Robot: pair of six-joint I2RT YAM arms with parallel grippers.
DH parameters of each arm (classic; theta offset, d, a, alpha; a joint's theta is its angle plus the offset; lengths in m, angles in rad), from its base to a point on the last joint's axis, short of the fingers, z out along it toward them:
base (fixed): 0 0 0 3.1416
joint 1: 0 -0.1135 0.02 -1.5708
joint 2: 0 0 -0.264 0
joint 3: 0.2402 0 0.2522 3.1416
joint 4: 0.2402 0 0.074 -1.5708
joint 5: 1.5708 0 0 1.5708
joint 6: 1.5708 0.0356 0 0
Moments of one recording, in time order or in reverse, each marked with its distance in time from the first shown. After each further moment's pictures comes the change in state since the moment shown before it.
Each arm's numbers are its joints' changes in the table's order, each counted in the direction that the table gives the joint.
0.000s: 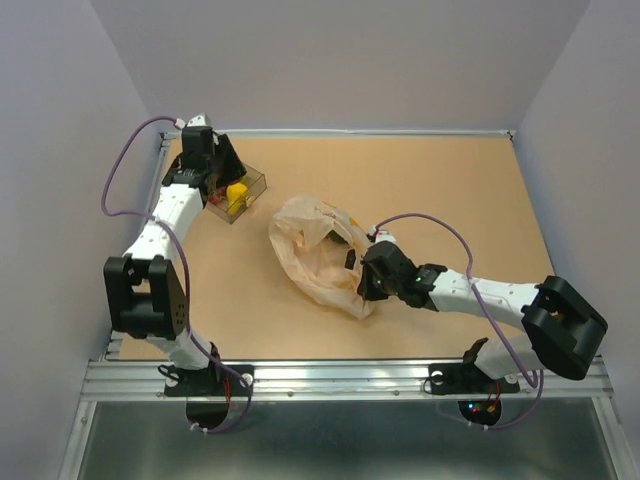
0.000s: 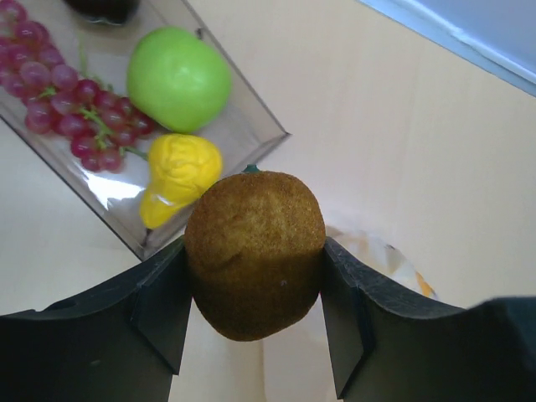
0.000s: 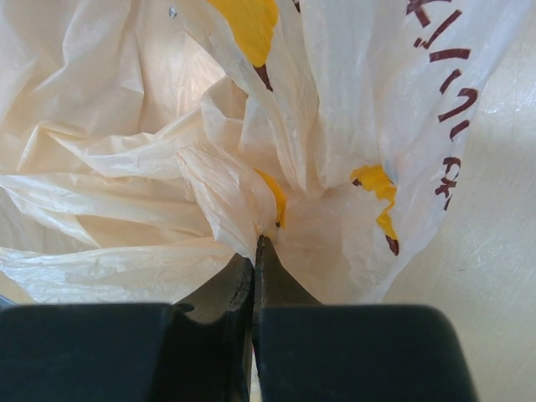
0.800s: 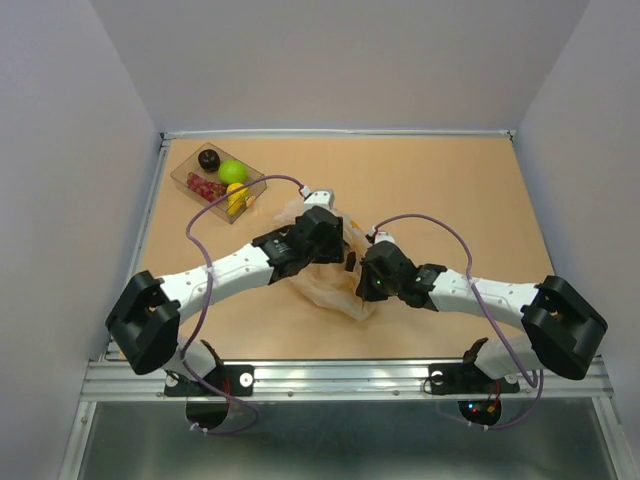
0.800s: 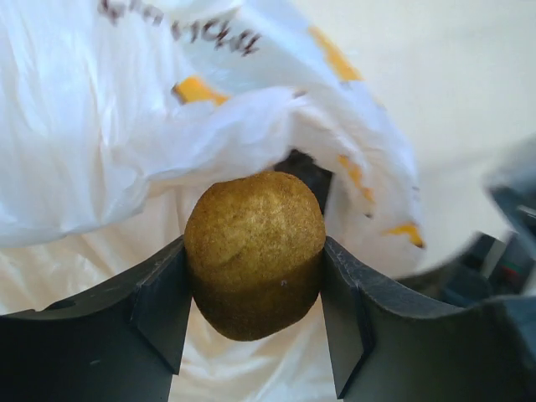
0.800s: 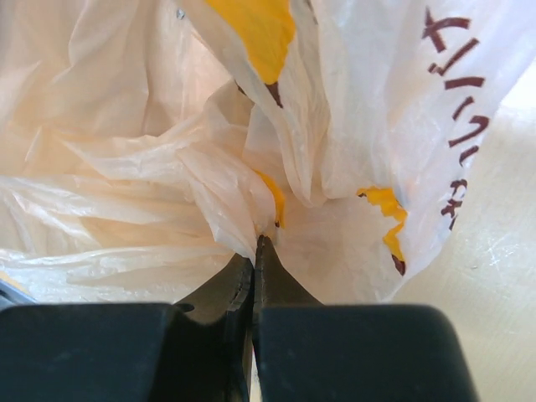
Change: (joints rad) left arm 0.790 0.063 -0.316 -0.061 -0.306 -0.193; right arm 0.000 -0.003 0.000 -0.001 -0.037 -0.003
